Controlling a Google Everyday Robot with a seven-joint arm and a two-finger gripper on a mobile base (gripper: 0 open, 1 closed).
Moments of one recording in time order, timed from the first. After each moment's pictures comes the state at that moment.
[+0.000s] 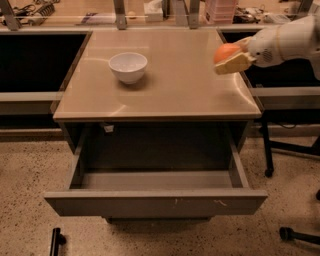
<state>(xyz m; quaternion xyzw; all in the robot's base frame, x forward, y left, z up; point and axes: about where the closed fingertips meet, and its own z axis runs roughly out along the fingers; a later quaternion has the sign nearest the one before) 0.695 -0.195 0.919 -0.46 0.74 0.19 0.46</state>
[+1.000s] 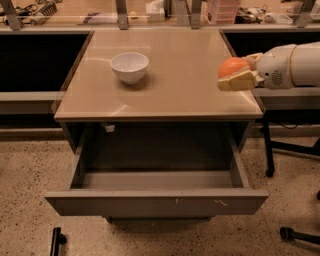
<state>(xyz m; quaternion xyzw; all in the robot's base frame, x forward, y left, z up) 0.622 -0.195 0.920 -0.40 0.75 0.18 0.49</state>
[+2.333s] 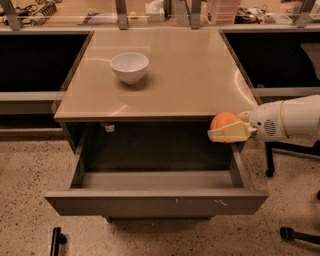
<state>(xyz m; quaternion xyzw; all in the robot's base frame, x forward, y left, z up) 0.524 -0.172 0.819 -0.32 0.83 0.29 0.36</state>
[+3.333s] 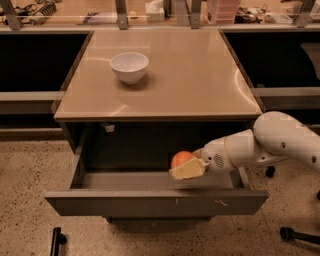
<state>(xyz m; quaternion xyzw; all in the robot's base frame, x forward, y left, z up) 0.485 -0.071 0.707 -0.35 0.82 0.37 0.25</state>
